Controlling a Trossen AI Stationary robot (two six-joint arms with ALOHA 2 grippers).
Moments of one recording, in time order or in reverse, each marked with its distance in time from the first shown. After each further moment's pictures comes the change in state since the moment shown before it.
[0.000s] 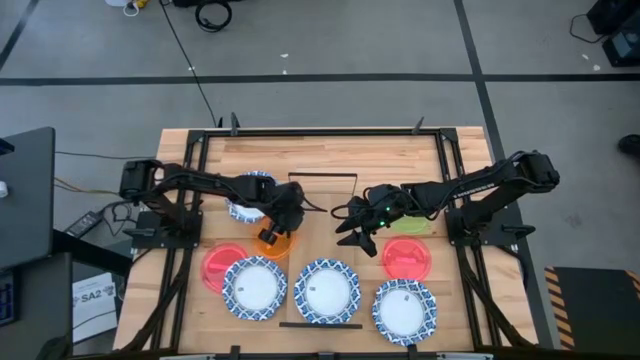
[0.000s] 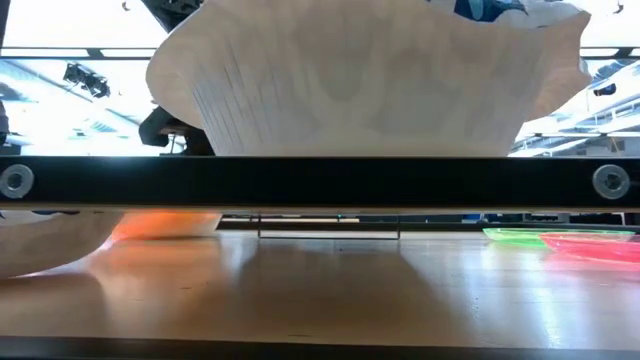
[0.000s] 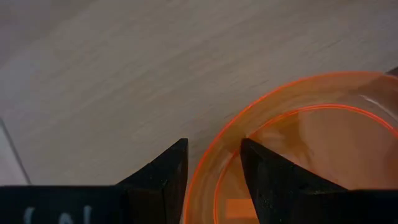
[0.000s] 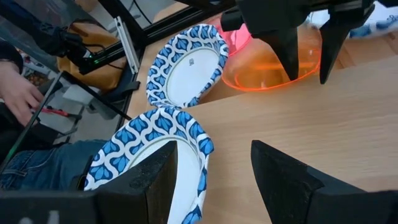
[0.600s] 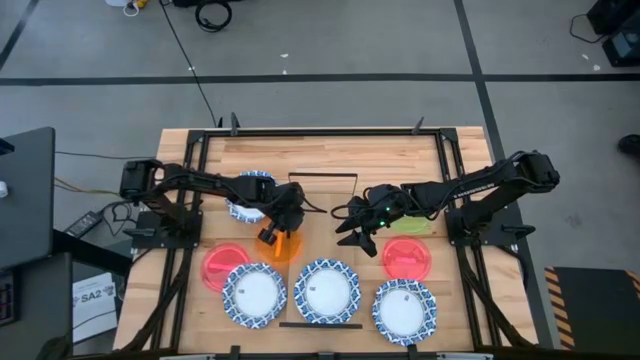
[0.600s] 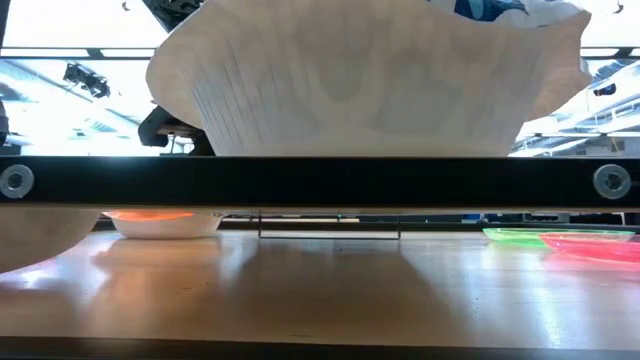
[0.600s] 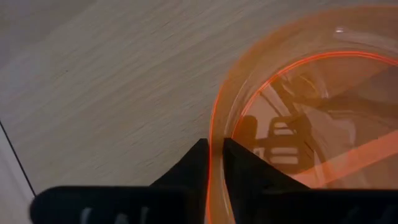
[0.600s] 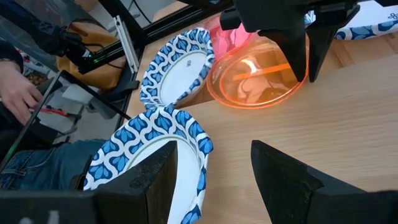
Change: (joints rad) left arm 0.000 0.001 0.000 0.000 -0.005 0.017; right arm 0.000 0.000 0.000 -0.003 0.000 0.000
